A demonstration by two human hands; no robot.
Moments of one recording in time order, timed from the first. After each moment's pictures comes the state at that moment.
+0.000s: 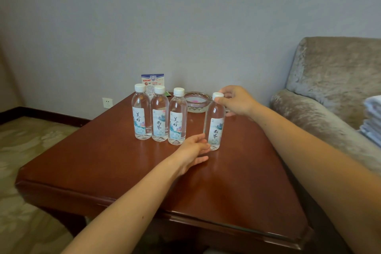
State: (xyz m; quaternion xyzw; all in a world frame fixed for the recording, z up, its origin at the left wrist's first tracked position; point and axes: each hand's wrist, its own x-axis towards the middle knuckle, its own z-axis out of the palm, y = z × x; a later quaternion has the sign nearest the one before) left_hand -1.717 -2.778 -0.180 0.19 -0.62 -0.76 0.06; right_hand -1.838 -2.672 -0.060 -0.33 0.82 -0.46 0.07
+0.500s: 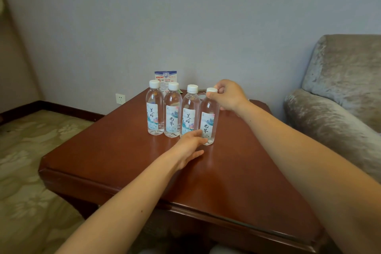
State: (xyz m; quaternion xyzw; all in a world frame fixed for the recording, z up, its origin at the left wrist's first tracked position) left_hand -1.696 -2.805 -0.177 0.22 -0.62 -0.74 0.10; right_hand -1.828 -2.729 -0.070 -0.33 0.83 -0.45 -0.01
